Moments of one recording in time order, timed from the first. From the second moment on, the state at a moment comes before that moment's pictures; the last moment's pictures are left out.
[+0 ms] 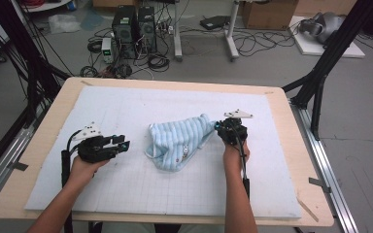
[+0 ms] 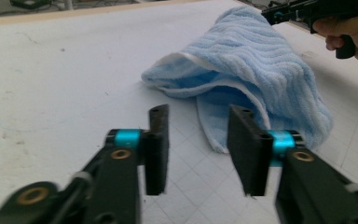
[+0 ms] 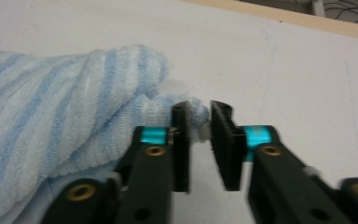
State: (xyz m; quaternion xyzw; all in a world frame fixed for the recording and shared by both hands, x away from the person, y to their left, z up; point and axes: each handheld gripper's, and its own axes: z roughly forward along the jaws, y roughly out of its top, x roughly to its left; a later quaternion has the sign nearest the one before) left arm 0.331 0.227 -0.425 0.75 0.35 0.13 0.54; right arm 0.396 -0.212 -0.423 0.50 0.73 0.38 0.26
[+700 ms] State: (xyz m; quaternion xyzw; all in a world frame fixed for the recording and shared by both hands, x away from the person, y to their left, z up) left arm 0.345 0.122 -0.444 0.86 0.26 0.10 0.43; right arm 0.332 -0.245 -0.430 0.46 0.74 0.42 0.26
